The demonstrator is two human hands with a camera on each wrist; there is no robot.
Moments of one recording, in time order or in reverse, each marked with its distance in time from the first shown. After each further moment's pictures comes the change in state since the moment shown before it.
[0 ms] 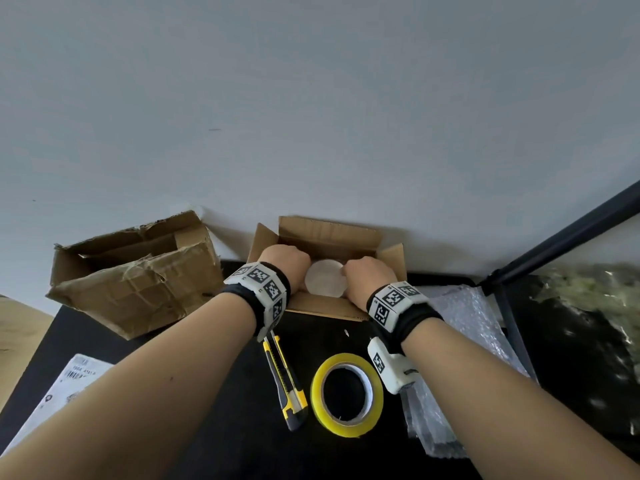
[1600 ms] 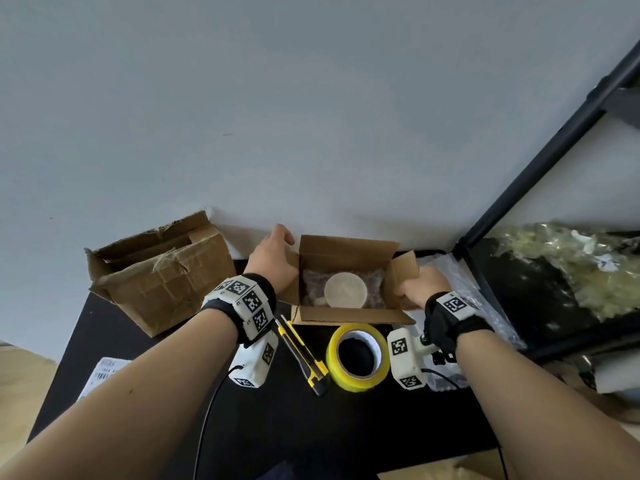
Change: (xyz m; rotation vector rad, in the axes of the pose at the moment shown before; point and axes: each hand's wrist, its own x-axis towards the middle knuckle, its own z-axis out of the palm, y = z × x) left_hand -0.081 -0.015 0.014 -0.771 0.372 -0.073; right_hand -0.102 0.041 0.043 0.906 0.223 0.665
